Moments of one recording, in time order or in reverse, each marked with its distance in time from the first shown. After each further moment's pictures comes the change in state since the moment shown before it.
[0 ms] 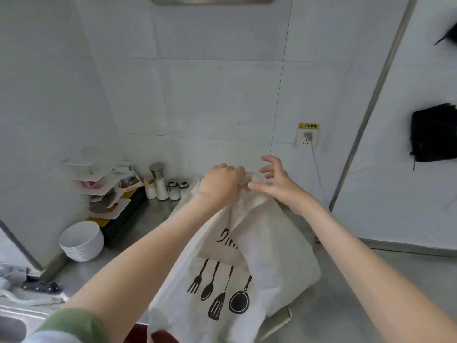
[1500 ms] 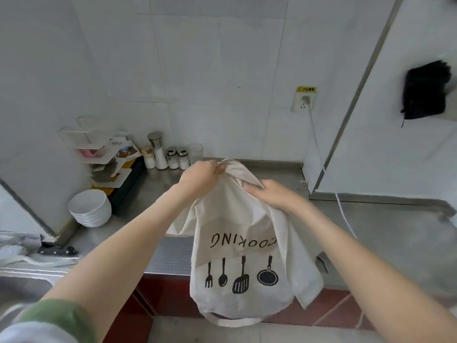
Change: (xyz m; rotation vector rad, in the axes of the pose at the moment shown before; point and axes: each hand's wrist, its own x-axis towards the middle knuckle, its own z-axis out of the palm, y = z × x) left_hand -0.092 -0.049 0.019 -0.351 -0.274 -0.230; right_hand -0.079 0.012 0.075 -0.275 -0.189 0.258
